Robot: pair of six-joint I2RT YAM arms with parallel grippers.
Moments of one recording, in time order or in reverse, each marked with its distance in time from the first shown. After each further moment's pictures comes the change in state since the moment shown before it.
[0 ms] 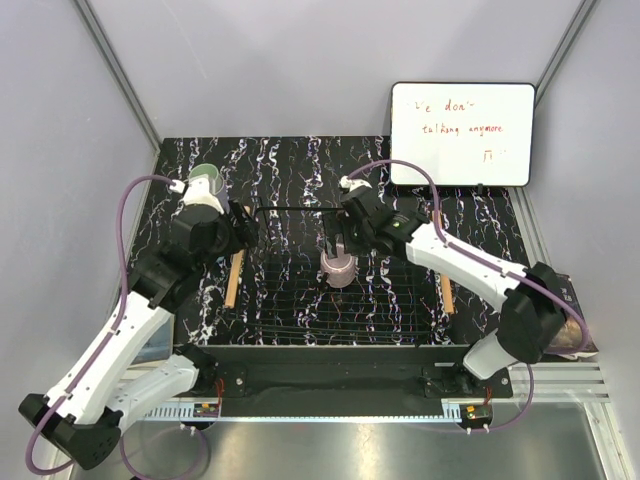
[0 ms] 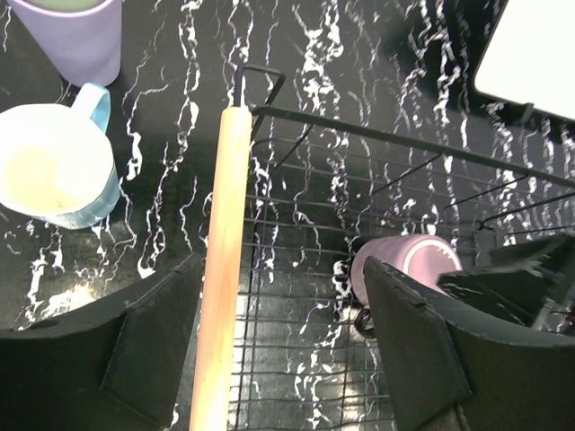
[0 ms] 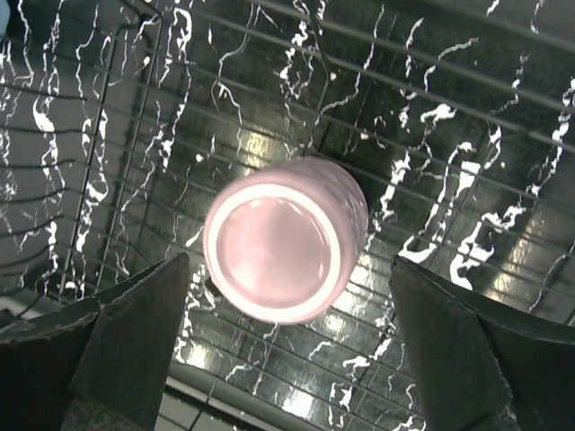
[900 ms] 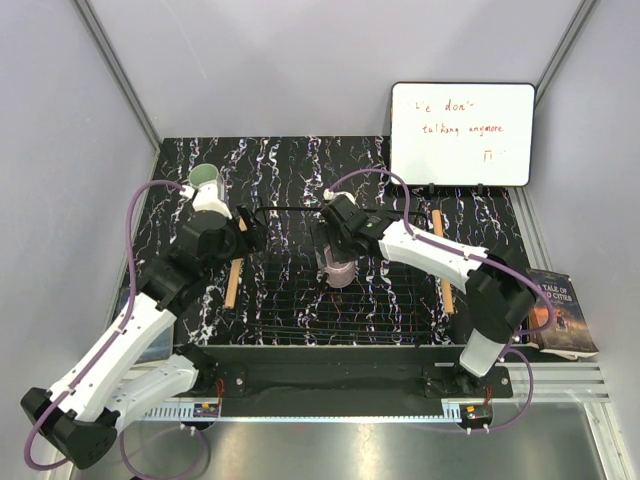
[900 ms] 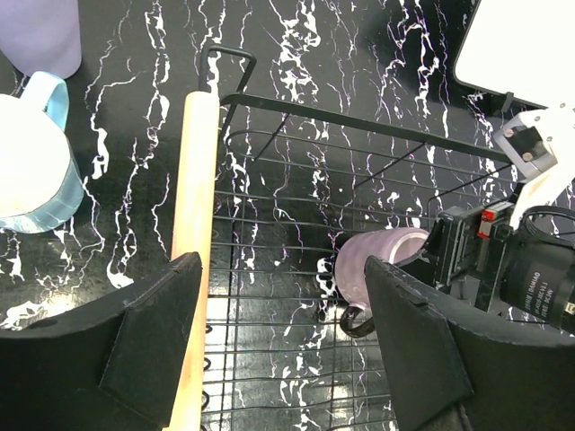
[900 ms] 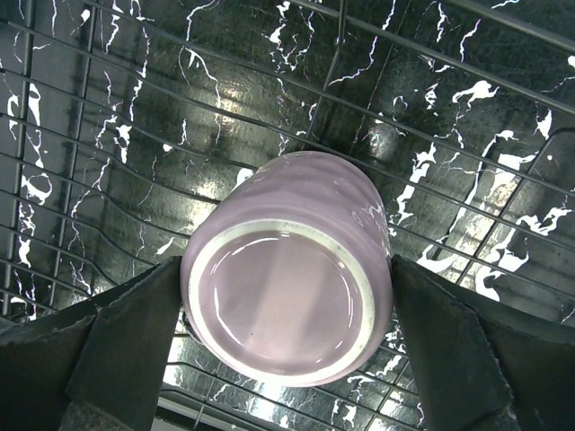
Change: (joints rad) left arm -0.043 -0.016 -0.087 0.100 0.007 -0.026; right arm 0.047 0.191 0.066 -0.025 0.038 0.013
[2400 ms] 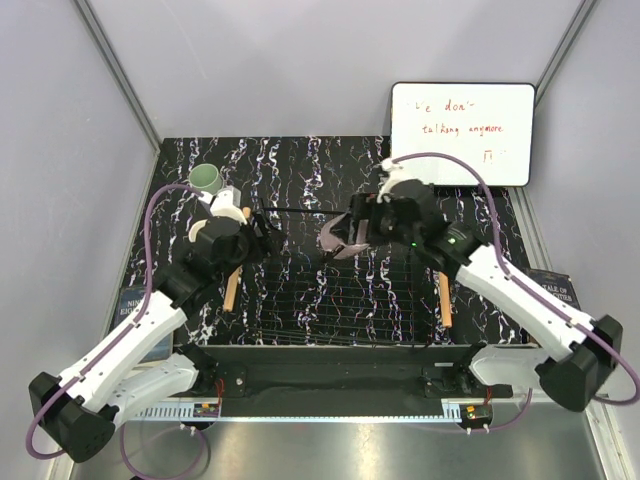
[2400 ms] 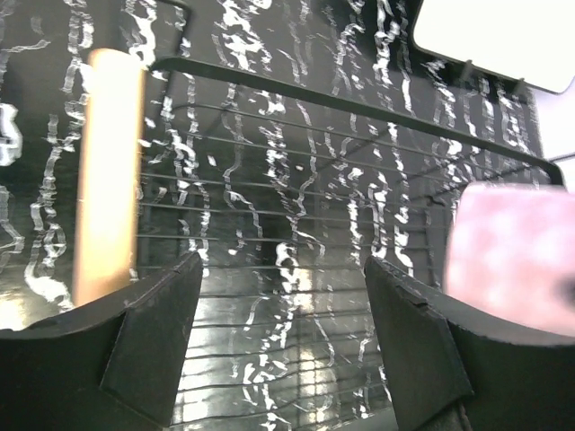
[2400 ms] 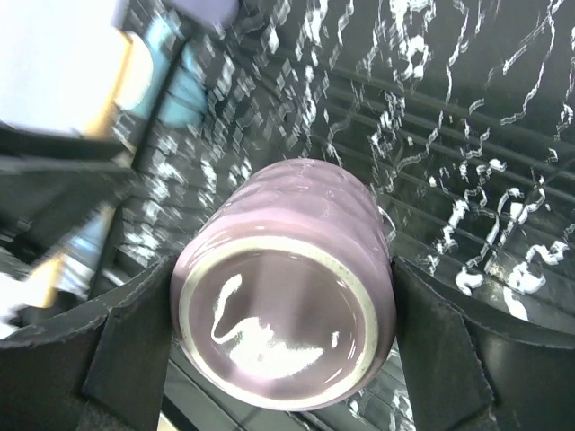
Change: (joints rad) left arm -0.050 0.031 -0.100 0.143 0.076 -0.063; right arm -0.068 -0.461 -0.098 0.096 -0.130 0.057
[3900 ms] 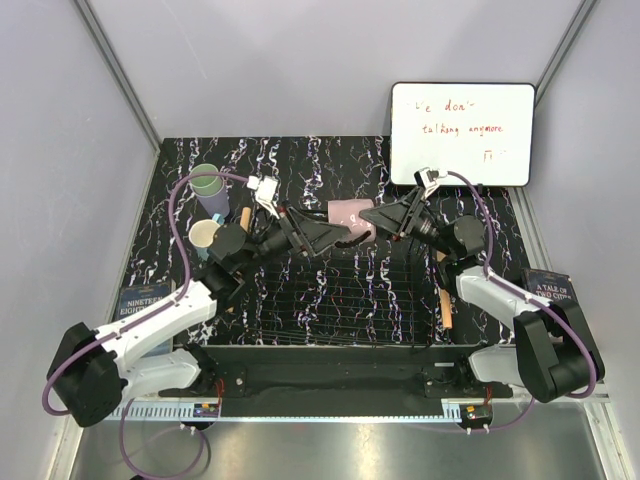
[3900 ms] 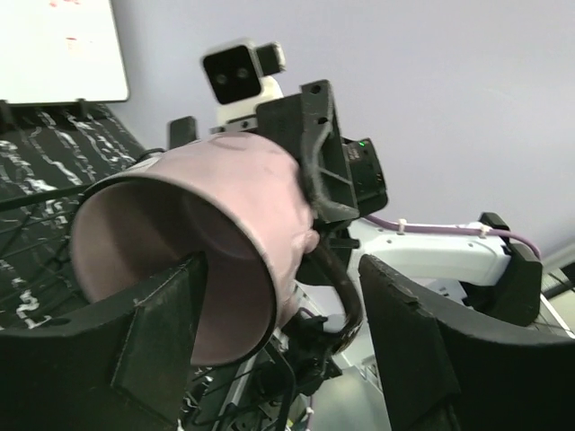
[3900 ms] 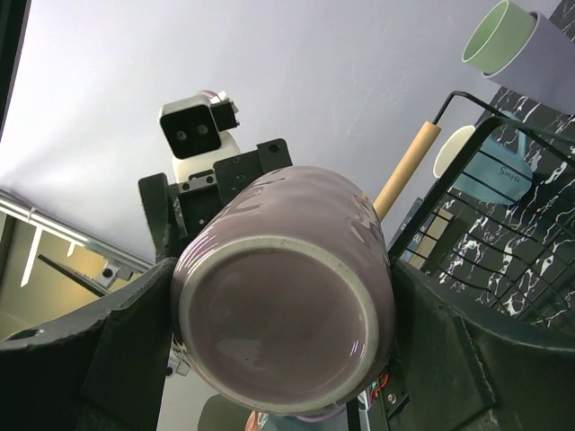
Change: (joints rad) left arm -0.122 0.194 -0.146 1.042 0.549 -0.261; right arm -0.423 0.023 -0.643 1.618 -0.788 0.876
